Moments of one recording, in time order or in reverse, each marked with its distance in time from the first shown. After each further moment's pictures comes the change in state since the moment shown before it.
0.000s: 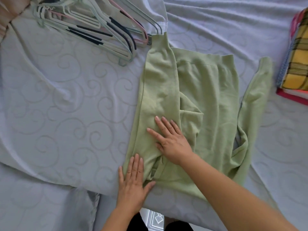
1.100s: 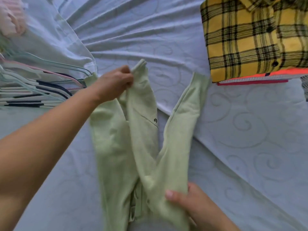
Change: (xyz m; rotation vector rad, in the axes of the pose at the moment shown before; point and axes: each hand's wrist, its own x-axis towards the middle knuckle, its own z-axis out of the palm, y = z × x) left_hand 0.319 0.168 -0.256 0.260 0.040 0.858; right_hand -0.138 0.033 -0.092 2.160 -0.017 0.768
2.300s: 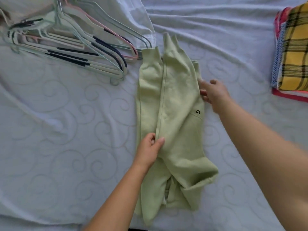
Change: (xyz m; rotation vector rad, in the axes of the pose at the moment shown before) left_hand -0.201 0.079 0.127 -1.516 0.285 -0.944; right_hand 0.211 -0.144 0.056 -0.491 0.616 -0.303
